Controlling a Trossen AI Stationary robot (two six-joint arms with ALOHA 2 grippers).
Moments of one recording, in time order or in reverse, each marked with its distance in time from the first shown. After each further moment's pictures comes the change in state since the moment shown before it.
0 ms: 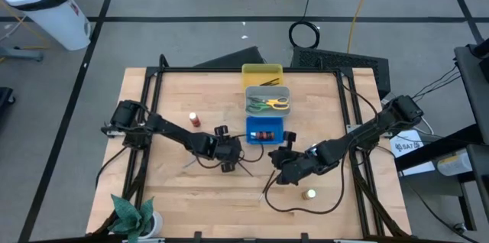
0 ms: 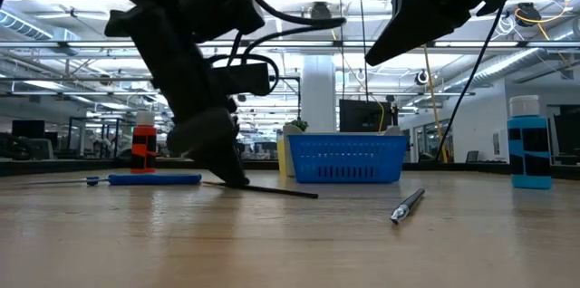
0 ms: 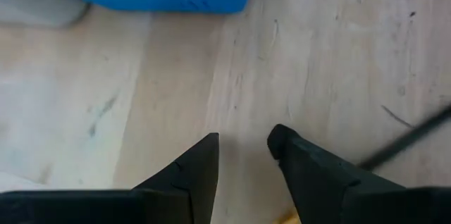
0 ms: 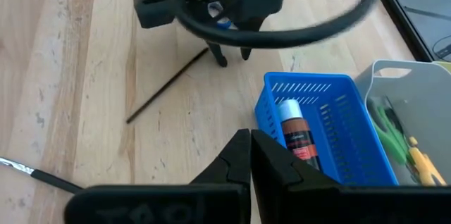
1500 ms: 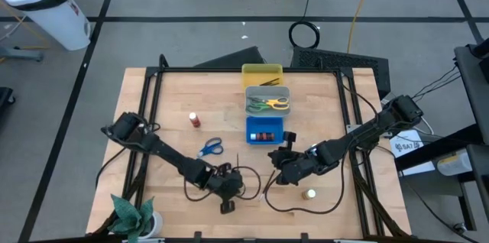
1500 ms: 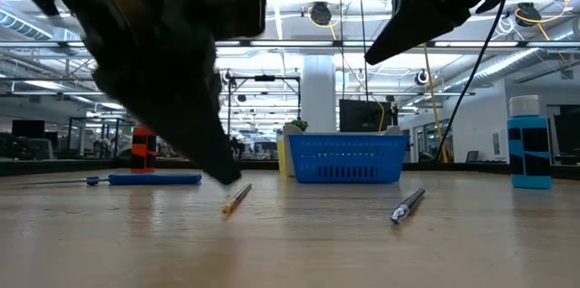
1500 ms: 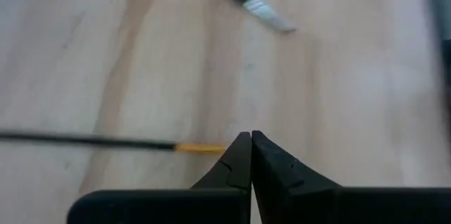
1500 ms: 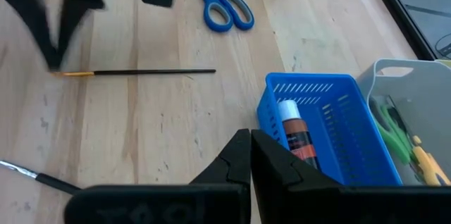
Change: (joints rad) left arm -0.263 0.051 0.092 0.288 0.225 -0.327; right arm 0.002 0.000 0.001 0.005 -0.002 0.016
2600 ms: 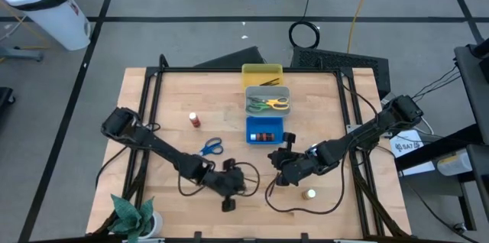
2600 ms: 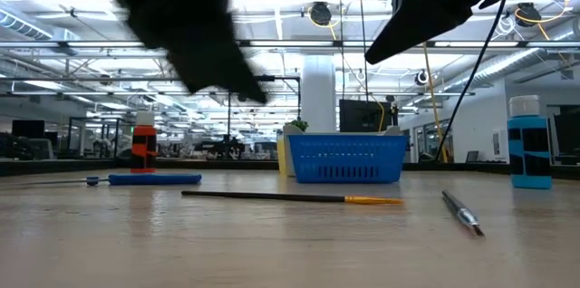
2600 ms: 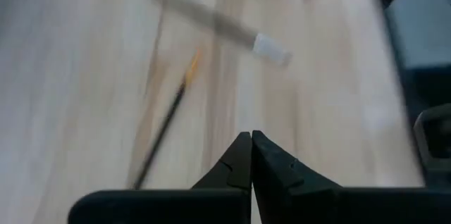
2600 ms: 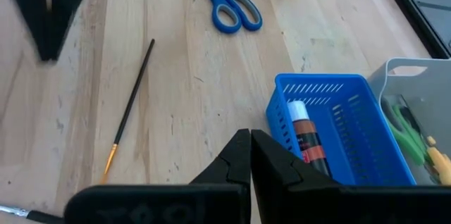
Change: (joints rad) left arm 0.007 -0.086 -0.001 0.024 -0.060 0.096; right arm 0.000 0.000 -0.001 0.011 -0.025 0.013
